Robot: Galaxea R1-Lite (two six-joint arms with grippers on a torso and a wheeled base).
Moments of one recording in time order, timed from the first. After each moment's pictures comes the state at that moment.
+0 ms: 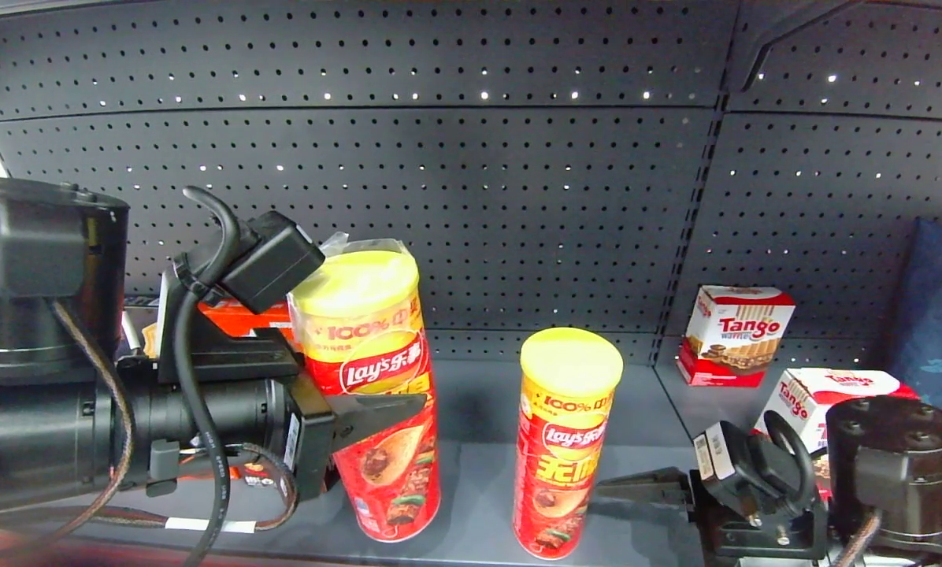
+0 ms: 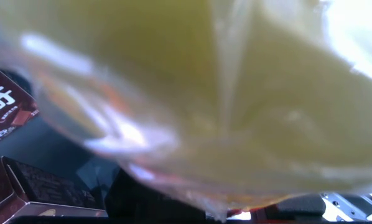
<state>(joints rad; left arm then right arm) -0.60 1.36 -0.87 -0.09 -0.27 0.00 0.69 1.54 -0.33 -0.83 0.54 -0.19</state>
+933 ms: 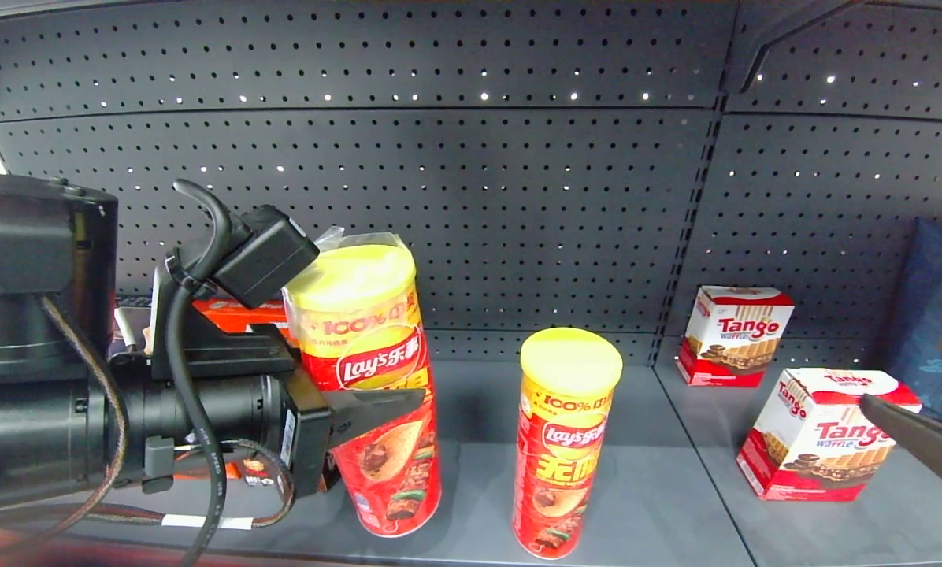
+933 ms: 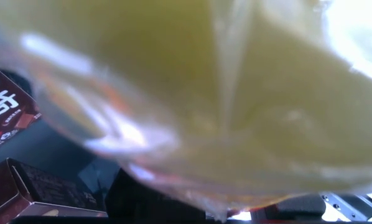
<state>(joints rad) -0.60 1.36 -0.87 -0.09 -0.27 0.00 0.56 0.83 -0.47 -0.31 -0.19 -0.08</state>
